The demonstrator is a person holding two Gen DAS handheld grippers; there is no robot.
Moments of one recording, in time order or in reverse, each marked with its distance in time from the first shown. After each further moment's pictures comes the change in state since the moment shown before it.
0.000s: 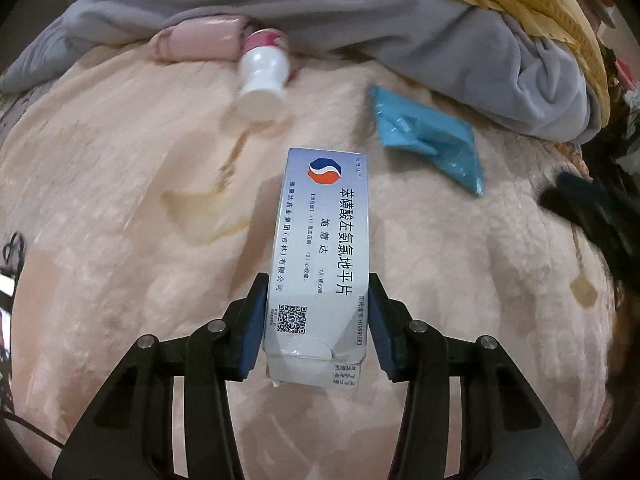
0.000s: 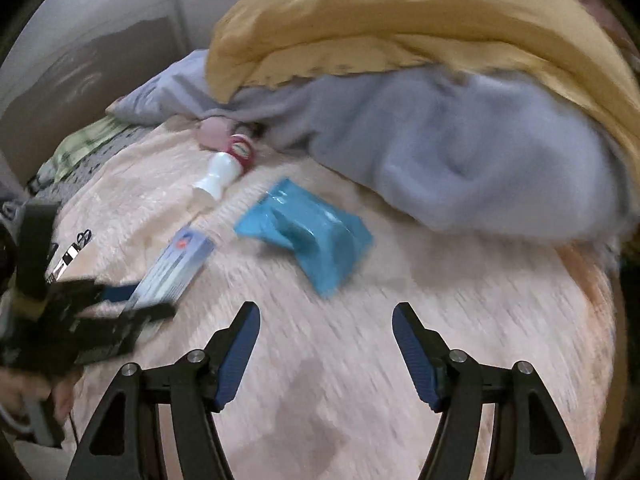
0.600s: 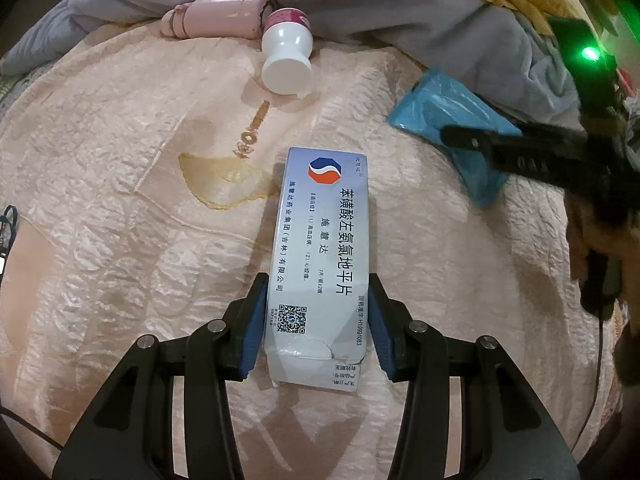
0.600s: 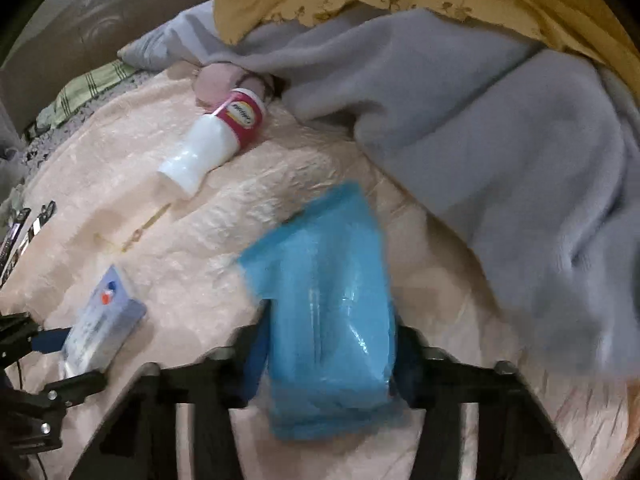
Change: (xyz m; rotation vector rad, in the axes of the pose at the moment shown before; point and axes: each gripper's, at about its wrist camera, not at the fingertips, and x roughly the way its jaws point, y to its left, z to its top) left arm 0.010 0.011 -0.009 -0.024 0.013 -0.031; right arm 0.106 0.018 0.044 -0.139 0.120 0.000
